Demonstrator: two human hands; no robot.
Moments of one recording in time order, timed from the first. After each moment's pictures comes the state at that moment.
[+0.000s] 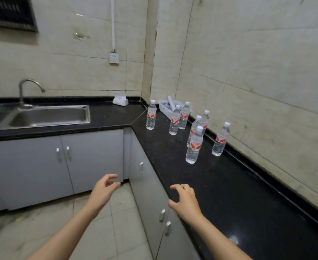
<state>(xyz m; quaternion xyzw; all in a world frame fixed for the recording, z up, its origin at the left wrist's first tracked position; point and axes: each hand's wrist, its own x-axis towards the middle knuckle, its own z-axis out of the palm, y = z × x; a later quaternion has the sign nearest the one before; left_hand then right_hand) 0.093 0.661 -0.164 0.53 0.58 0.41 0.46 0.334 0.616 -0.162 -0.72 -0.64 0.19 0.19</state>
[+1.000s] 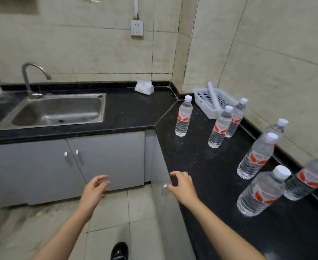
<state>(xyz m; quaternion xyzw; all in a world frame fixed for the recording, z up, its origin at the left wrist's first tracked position) 0.047 0.954 -0.234 0.36 0.67 0.47 0.44 0.302 0.984 -0.220 -0.67 -0.65 0.30 0.19</state>
